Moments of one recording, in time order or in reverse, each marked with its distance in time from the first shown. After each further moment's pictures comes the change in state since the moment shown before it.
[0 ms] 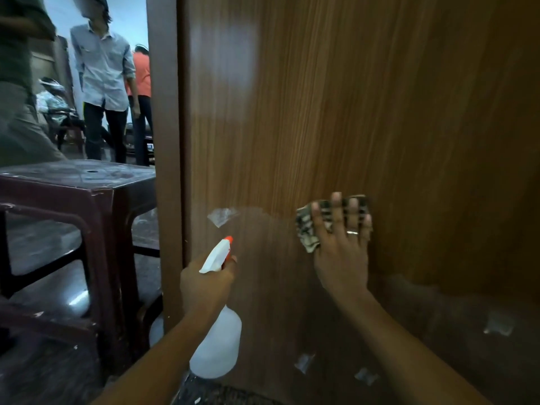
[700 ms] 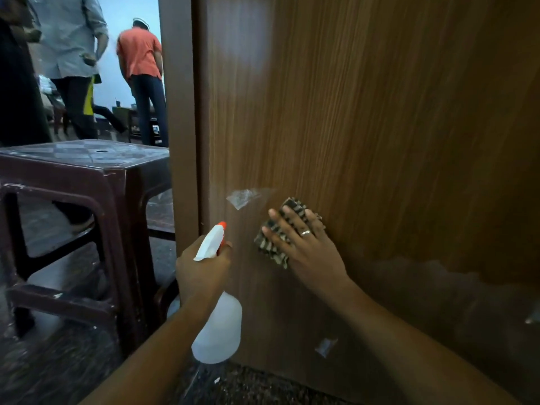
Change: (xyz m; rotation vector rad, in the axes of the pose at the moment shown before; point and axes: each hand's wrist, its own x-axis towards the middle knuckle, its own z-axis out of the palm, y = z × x) left_hand 0.022 -0.010 -0.031 -0.010 0.061 0.035; right_hand -0.008 -0.073 0.042 -0.067 -0.104 -0.555
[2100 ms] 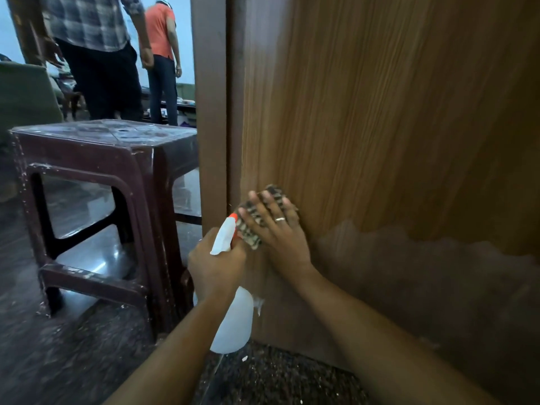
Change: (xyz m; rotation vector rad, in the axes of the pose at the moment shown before) left_hand 0.010 -0.015 -0.038 0.076 0.032 0.032; right_hand 0.072 -0.111 0.037 0.137 0.205 0.113
